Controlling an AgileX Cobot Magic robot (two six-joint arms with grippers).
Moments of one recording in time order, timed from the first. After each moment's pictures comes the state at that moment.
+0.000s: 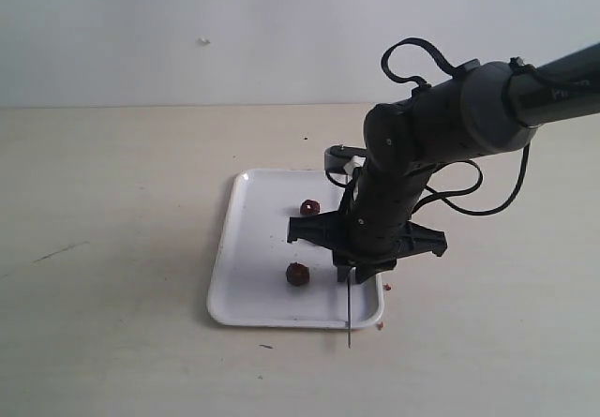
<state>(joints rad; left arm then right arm) -0.06 0.01 0.00 0.22 0.37 -0.32 0.42 2.07 -1.23 0.09 0.63 0.53</state>
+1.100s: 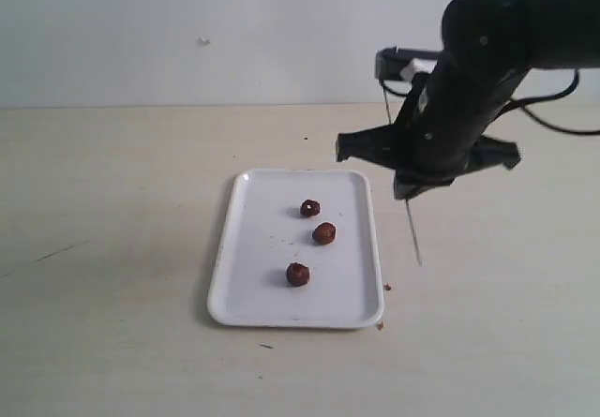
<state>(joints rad) -0.06 0.01 0.00 0.22 0.37 -0.32 0.34 1.76 -1.23 -0.09 0.76 0.53</state>
